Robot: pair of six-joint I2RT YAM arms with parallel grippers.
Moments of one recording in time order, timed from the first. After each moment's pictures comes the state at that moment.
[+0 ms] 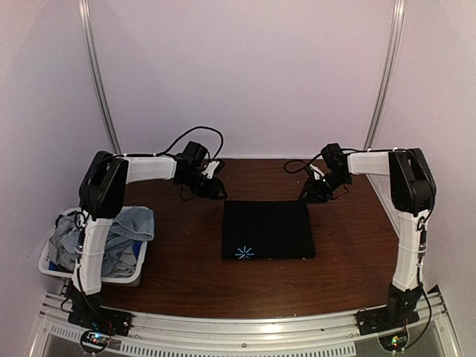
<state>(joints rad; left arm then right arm) -0.51 2.30 1.75 -0.40 0.39 -0.14 0.22 2.11 1.52 -0.56 -0.46 0.22</state>
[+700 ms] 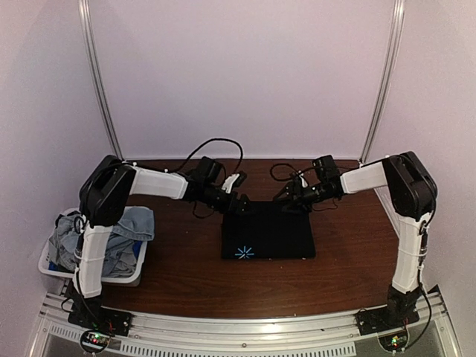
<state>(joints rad) -0.67 2.19 1.52 -0.08 0.60 -0.29 0.34 2.01 1.26 -0.06 -0.84 0.64</state>
